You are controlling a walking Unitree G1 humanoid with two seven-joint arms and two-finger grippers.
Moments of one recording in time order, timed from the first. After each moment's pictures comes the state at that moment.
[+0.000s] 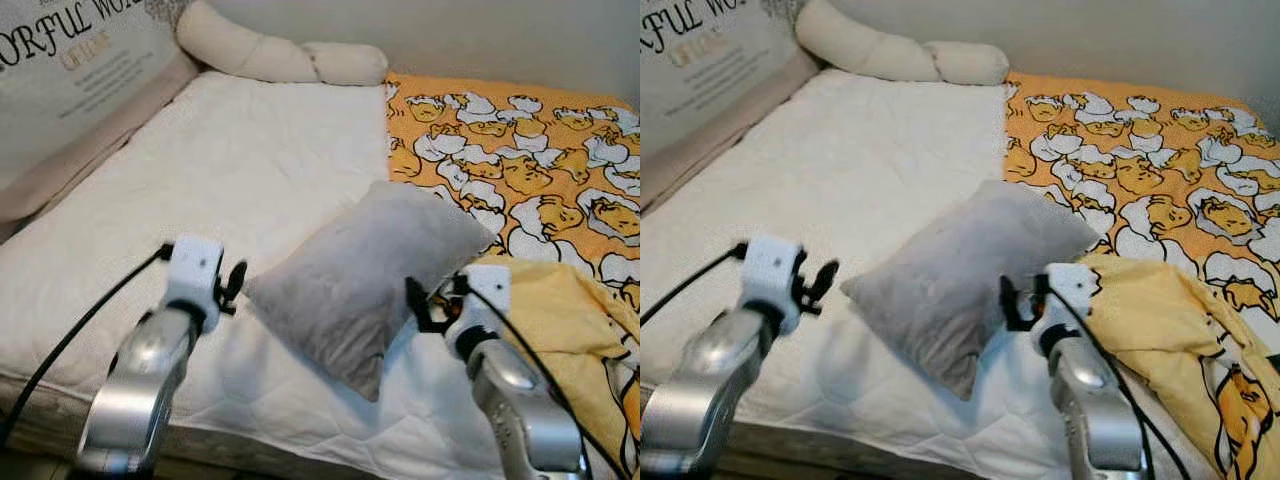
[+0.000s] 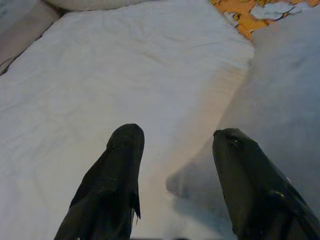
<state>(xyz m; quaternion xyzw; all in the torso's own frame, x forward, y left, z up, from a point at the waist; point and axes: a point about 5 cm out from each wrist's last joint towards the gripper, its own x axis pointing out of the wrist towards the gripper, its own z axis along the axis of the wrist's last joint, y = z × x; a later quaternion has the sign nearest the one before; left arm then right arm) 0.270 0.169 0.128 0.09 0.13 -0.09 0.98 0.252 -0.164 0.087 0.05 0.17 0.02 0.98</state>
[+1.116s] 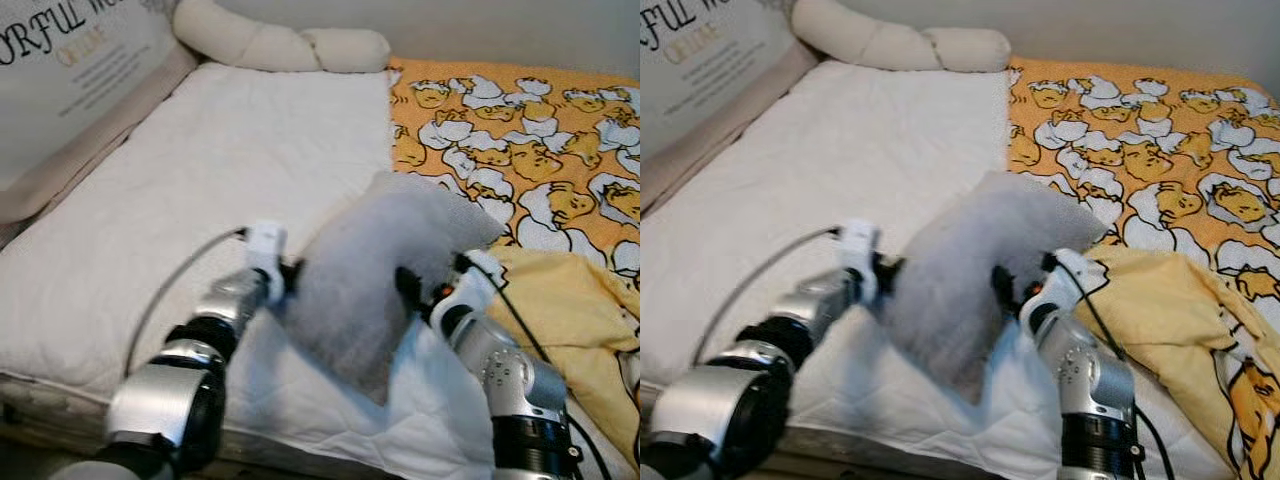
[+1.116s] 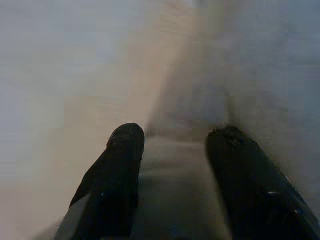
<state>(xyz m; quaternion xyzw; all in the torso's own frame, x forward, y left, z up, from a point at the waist) 0.351 0.108 0.060 -0.04 0.27 -0.22 0.94 0.287 -0.150 0.071 0.25 0.27 0.03 0.93</state>
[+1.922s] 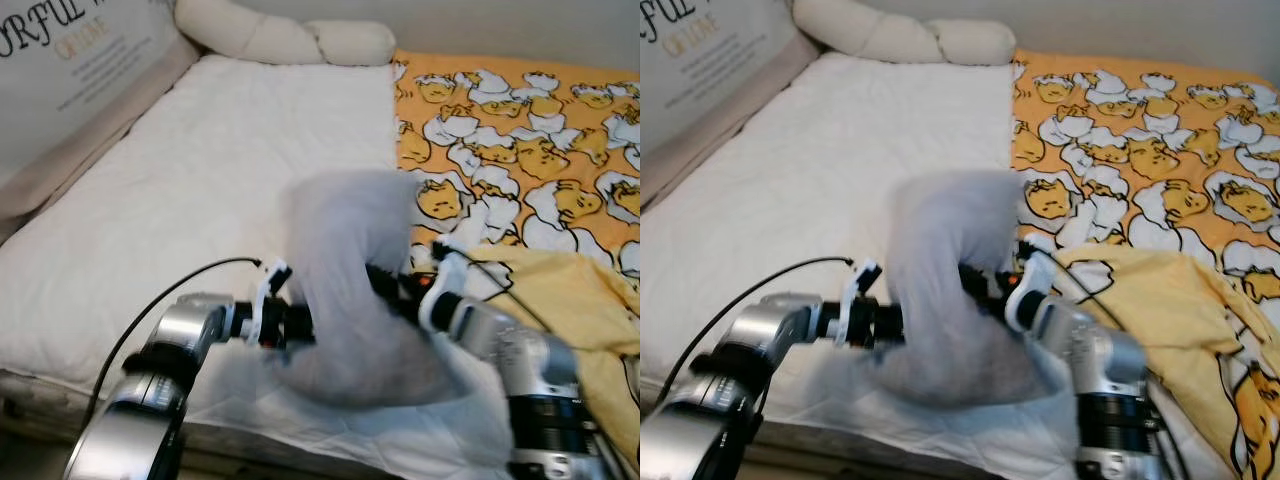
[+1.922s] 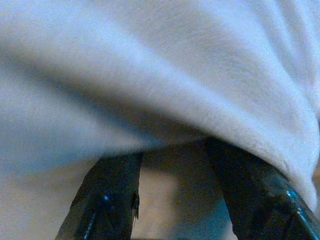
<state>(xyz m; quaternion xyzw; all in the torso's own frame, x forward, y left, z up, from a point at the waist) 0.296 0.123 0.067 -0.12 0.33 -0.57 0.74 0.290 -0.134 0.105 0.25 0.28 0.25 0.89</state>
